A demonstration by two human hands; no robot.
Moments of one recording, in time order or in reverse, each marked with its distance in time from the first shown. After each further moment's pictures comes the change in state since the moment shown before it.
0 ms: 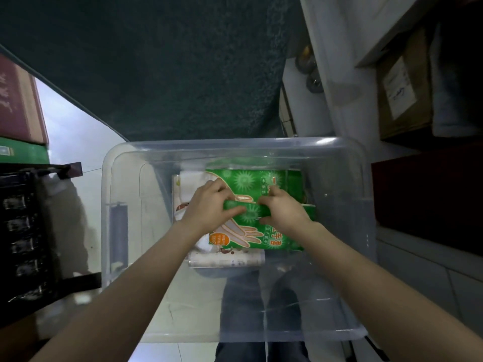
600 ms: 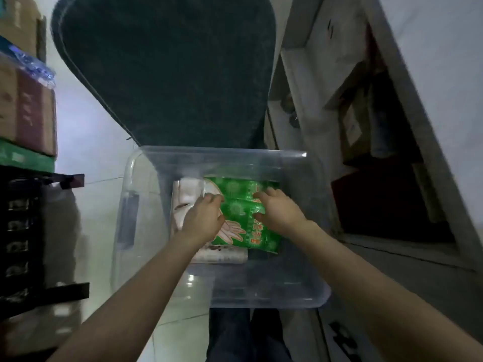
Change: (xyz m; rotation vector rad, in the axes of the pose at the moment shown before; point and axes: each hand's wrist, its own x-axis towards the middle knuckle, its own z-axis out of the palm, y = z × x) left_hand -0.061 0.060 -0.027 0.026 -0.004 -0.190; right_hand -0.077 -0.017 -0.049 -0.120 0.142 -0.062
